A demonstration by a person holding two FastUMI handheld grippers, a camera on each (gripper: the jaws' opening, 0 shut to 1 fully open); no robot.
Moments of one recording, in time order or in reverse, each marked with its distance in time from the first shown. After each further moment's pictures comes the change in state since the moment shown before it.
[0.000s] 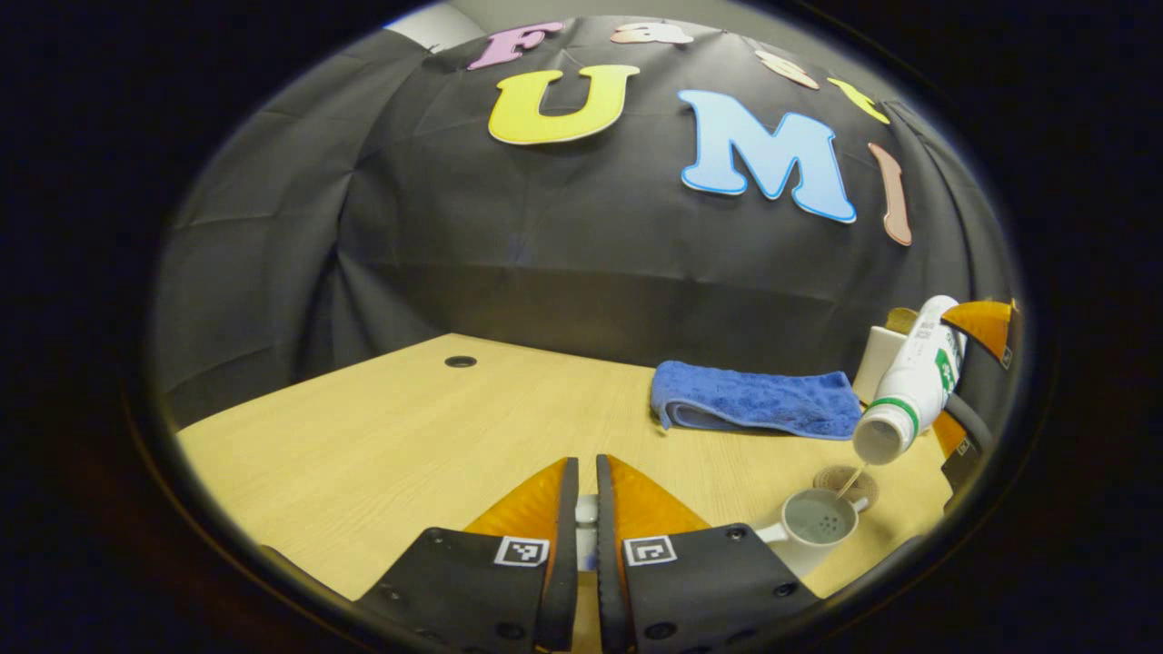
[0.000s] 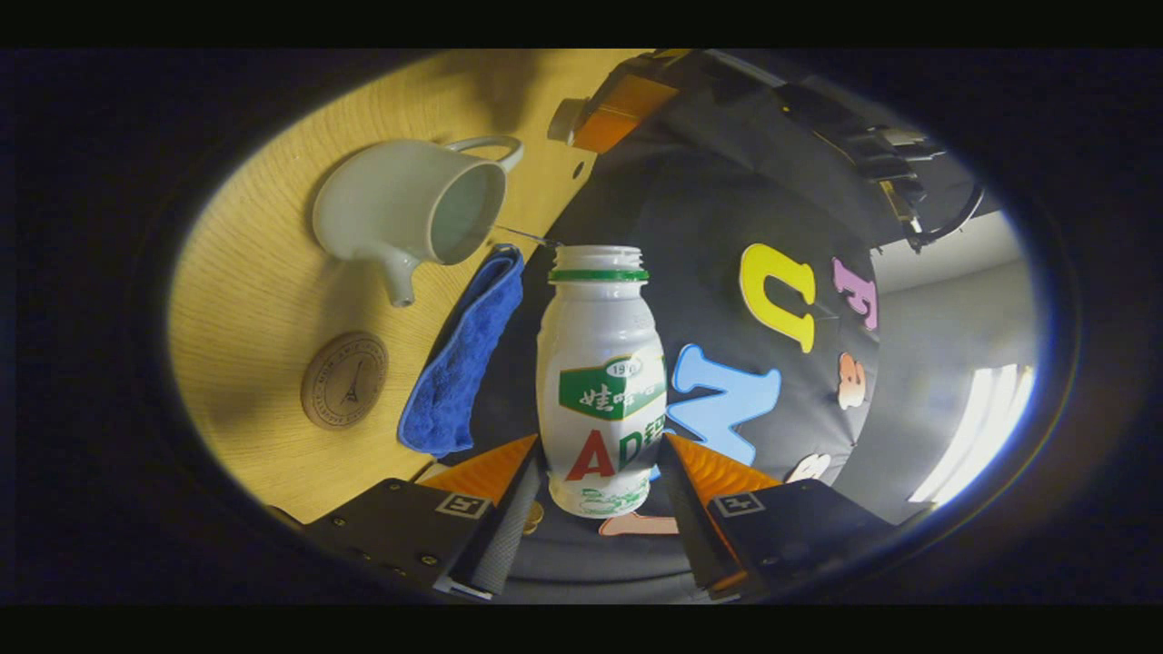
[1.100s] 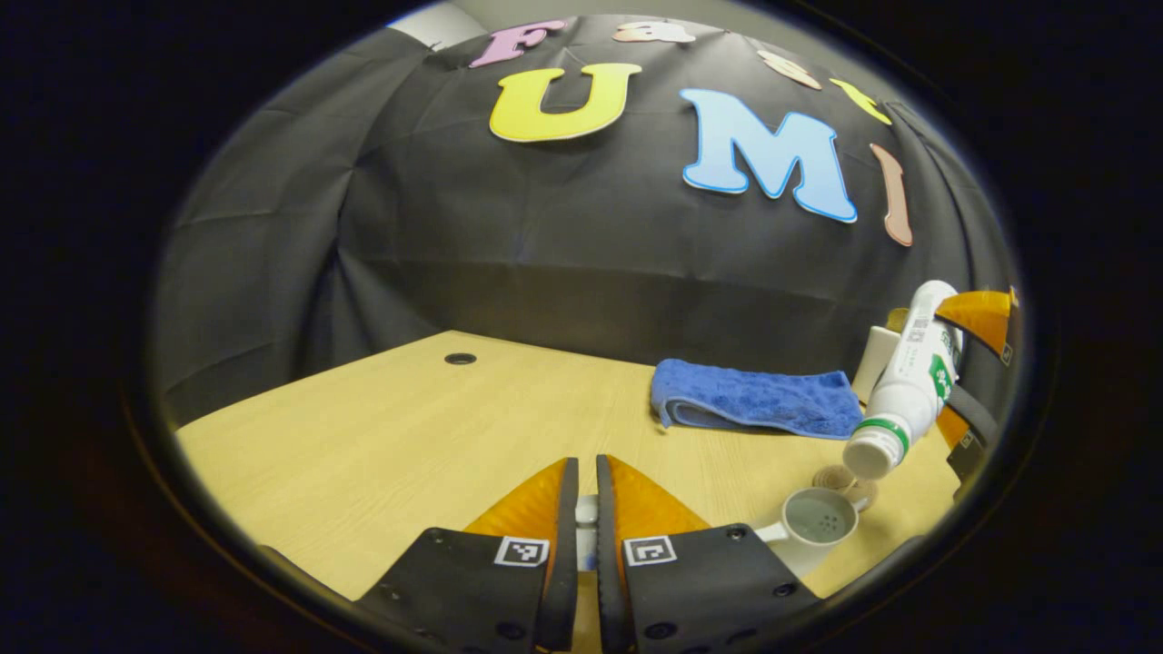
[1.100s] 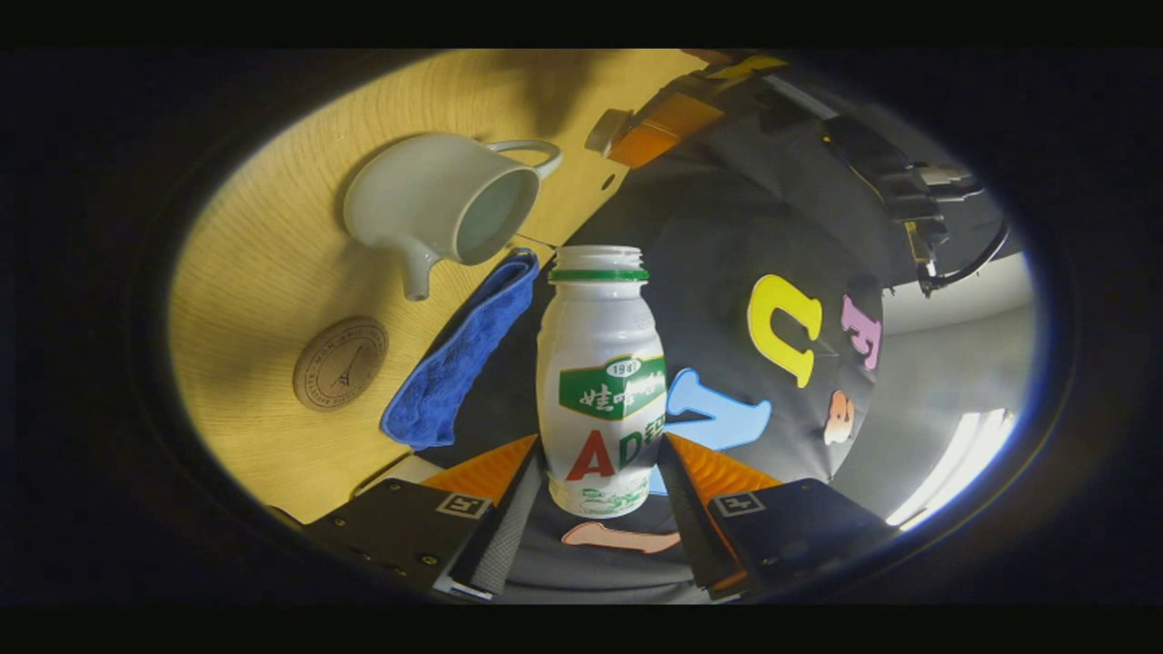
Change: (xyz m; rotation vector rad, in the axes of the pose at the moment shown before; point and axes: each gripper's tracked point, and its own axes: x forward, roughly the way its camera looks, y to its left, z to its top) left arm 0.002 0.001 -0.002 -0.003 0.009 0.000; right arm 0.006 -0.005 0.011 -0.149 -0.060 0.005
